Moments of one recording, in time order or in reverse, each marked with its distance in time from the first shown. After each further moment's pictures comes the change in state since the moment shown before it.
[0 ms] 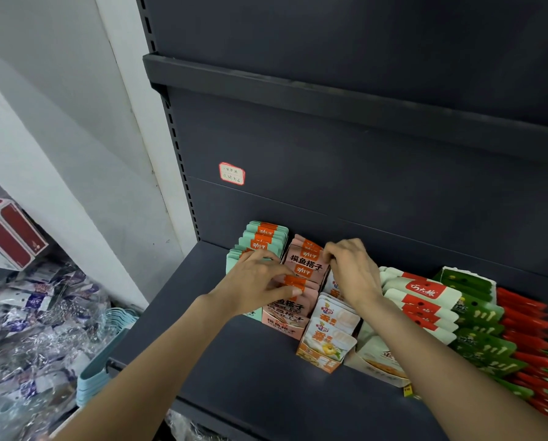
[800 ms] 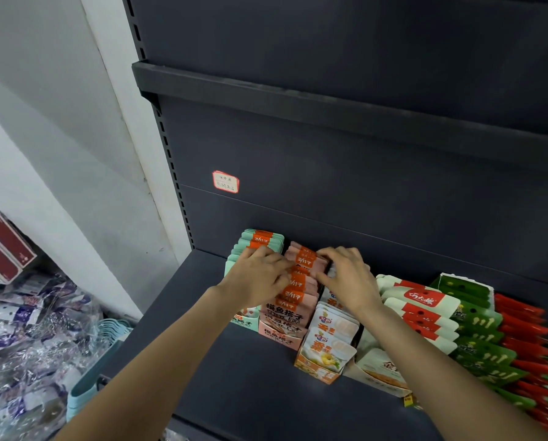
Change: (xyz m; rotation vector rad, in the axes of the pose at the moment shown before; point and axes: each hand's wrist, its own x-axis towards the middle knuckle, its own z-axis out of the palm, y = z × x) left_hand 0.031 0.003 -0.005 0.264 -0.090 -0.033; right_hand 0.007 0.008 0.006 0.116 -0.045 0.018
